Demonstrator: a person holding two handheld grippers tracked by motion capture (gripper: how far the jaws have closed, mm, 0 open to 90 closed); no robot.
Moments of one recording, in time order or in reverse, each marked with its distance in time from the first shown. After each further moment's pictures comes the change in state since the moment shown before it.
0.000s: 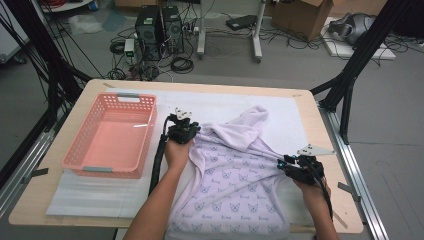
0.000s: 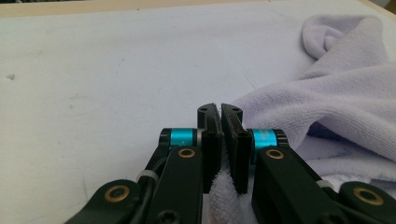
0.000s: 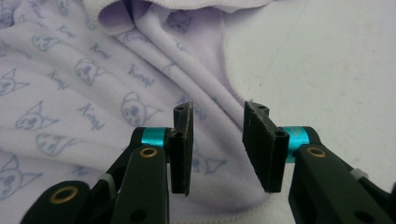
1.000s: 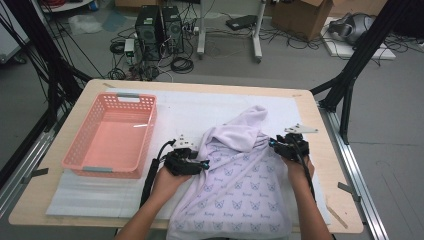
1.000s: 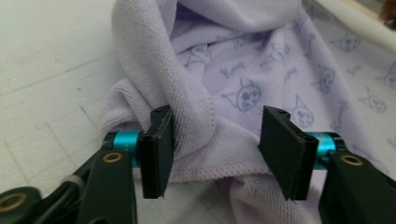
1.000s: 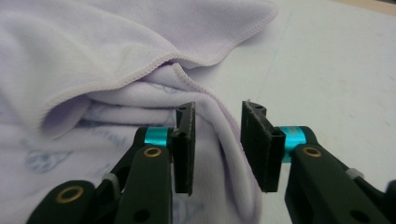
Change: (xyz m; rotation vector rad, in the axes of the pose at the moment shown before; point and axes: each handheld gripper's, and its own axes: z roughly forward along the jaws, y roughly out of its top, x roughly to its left) left arm -0.039 -0.049 -0.060 0.156 -0.276 0.140; right arm -0.011 0.040 0.042 -0.046 -0.112 0.035
